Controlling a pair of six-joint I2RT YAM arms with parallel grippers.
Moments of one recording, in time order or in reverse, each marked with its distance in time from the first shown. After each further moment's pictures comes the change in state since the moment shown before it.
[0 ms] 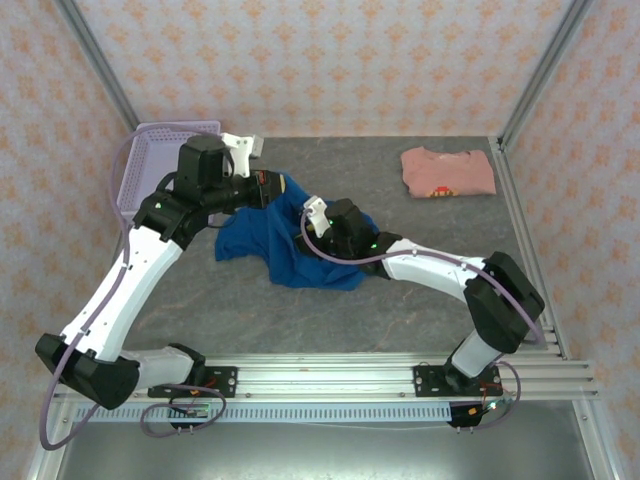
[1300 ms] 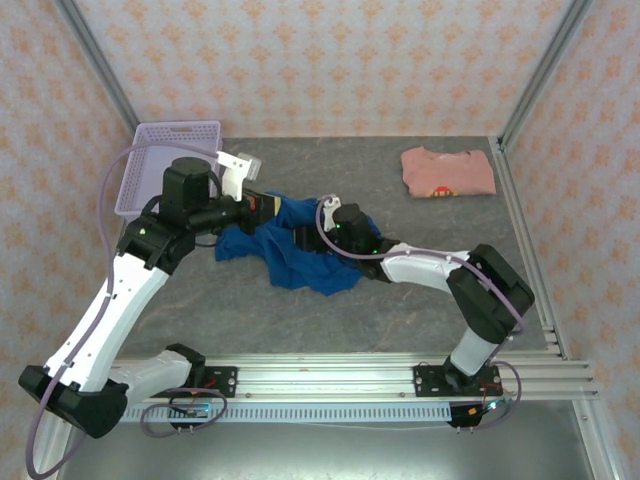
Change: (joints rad) left arm 0.000 -0.143 -0.126 -0.003 0.081 0.162; right arm -0.040 0.069 -0.121 0.286 -0.041 0.414
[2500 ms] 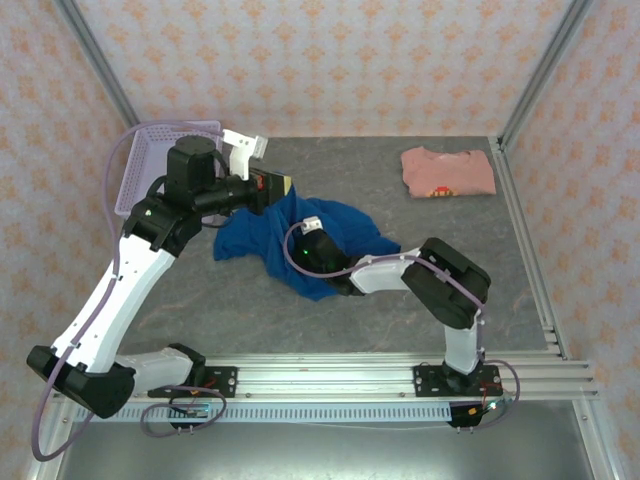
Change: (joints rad) left arm -0.020 0.102 0.148 0.038 0.038 -0.057; right arm 0.156 0.235 0.092 -0.020 0.362 -0.029
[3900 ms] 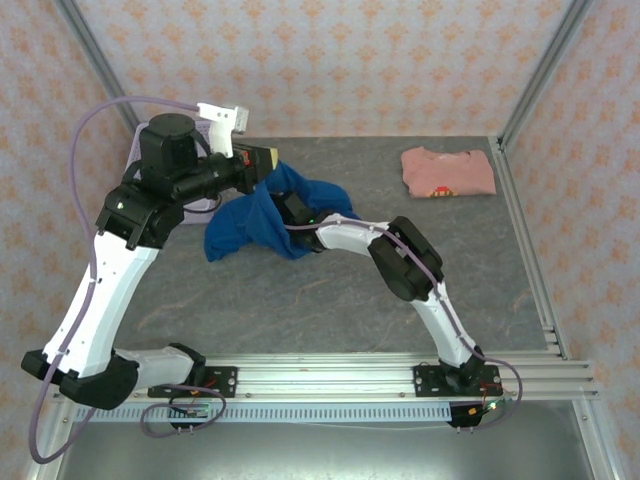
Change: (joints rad) left arm -0.006 0.031 0.262 -0.144 -0.182 -0.036; right arm -0.105 0.381 0.673 -0.563 -0.085 -0.080
